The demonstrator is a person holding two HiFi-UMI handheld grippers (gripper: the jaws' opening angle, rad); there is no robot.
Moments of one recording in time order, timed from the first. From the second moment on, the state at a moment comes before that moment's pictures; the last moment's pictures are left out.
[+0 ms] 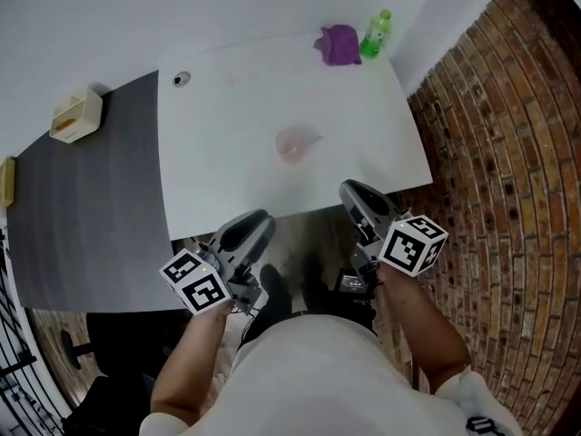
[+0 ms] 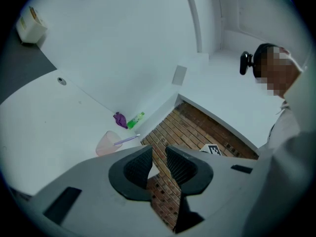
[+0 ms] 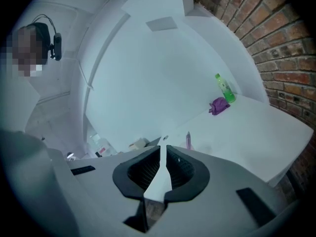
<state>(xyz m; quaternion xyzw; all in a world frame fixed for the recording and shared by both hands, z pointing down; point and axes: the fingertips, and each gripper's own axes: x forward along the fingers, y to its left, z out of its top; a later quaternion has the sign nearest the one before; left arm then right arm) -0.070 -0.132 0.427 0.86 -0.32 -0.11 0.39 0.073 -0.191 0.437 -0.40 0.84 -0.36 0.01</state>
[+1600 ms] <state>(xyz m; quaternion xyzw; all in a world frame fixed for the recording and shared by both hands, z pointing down) -0.071 -0.199 0.488 0.84 -0.34 -0.07 0.41 0.038 -0.299 0.527 -0.58 0.71 -0.40 -0.08</state>
